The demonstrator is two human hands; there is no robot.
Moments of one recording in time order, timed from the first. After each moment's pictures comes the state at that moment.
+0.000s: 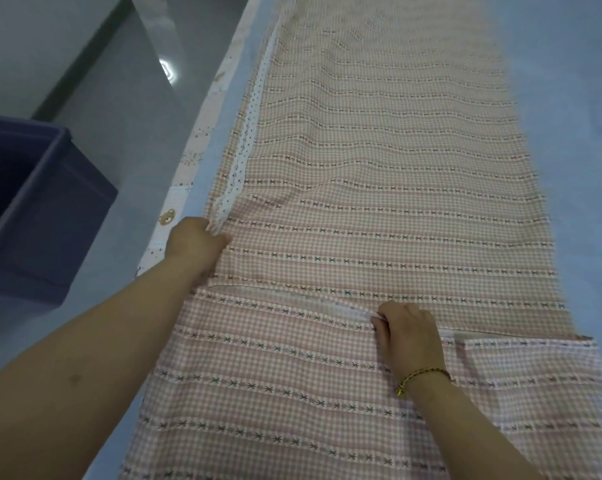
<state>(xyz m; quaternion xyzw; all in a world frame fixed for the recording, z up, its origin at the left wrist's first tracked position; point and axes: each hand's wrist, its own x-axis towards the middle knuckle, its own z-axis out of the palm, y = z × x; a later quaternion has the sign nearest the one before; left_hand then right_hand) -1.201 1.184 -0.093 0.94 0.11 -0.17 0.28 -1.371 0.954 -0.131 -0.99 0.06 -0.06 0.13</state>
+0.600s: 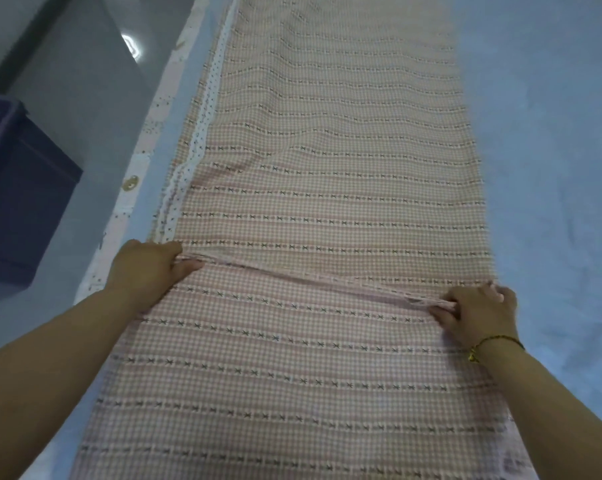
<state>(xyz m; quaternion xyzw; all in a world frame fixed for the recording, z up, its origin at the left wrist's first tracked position) -1.279 1.221 -0.098 0.98 -0.16 -0.12 0.05 -1.443 0.838 -0.084 -0.95 0.22 0.20 0.01</state>
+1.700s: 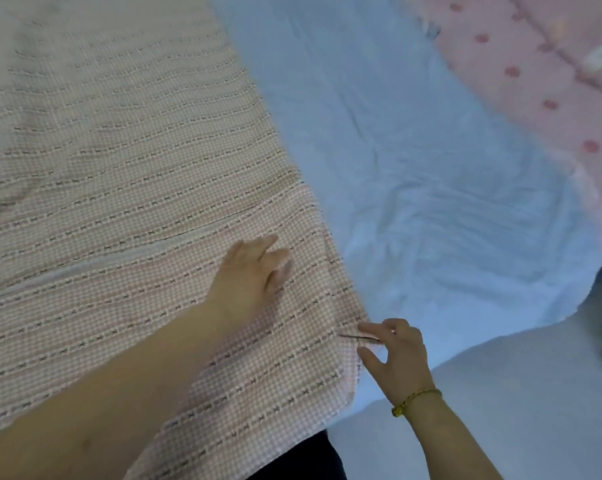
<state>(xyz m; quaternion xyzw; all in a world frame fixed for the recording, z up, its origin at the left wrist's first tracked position) -1.448 0.963 -0.088 0.81 -0.57 -0.07 0.11 -1.674 0.870 -0.089 -0.85 0.44 0.00 0.29</state>
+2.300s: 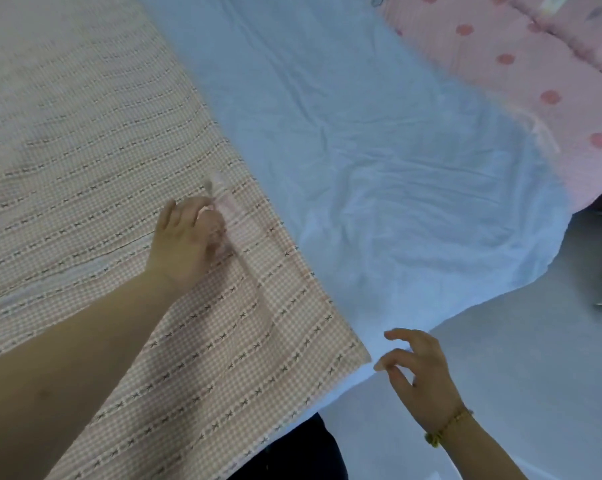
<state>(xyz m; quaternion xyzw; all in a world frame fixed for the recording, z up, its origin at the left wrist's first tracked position) -1.430 0.920 -0.086 0.84 -0.54 -0.07 0.07 -1.768 0.843 -0.106 -0.87 0.38 -0.10 0.32</state>
